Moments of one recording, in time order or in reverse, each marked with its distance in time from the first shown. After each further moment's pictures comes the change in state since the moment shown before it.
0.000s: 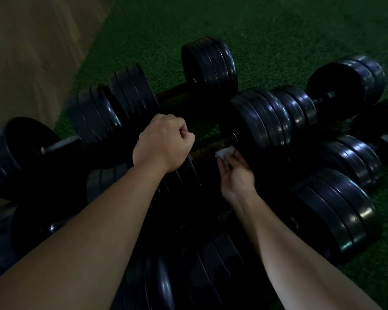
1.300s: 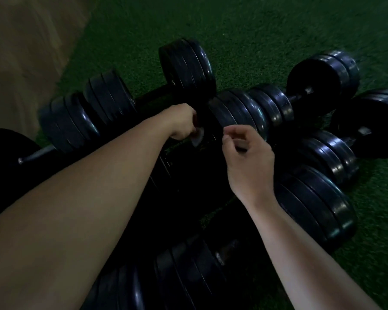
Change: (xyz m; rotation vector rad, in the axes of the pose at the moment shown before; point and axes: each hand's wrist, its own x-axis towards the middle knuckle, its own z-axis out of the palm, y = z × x) left_hand 0.091 0.056 0.029 0.178 -0.506 0.034; right_hand -0.081 -0.082 0.004 -1.114 -0.189 -0.809
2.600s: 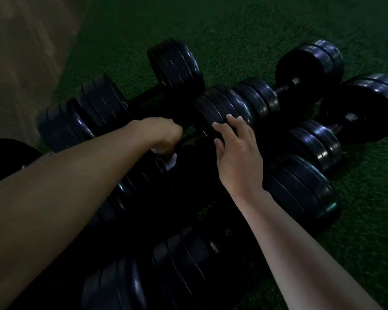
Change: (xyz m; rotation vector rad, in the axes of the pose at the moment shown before) left_hand -0.027 -0.001 -0.009 0.574 -0.443 0.263; right_hand 0.004 0.029 -0.004 -0.637 0.011 -0.319
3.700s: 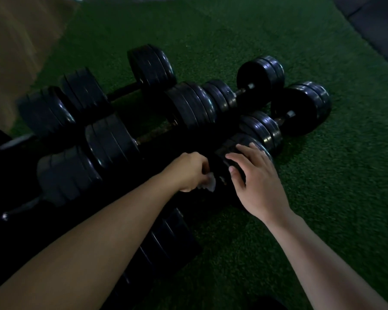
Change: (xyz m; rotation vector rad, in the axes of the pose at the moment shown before) left_hand -0.023 0.179 0.074 -0.699 0.442 -0.007; right_hand -0.109 0.081 -0.100 -0.173 -0.143 -0.119
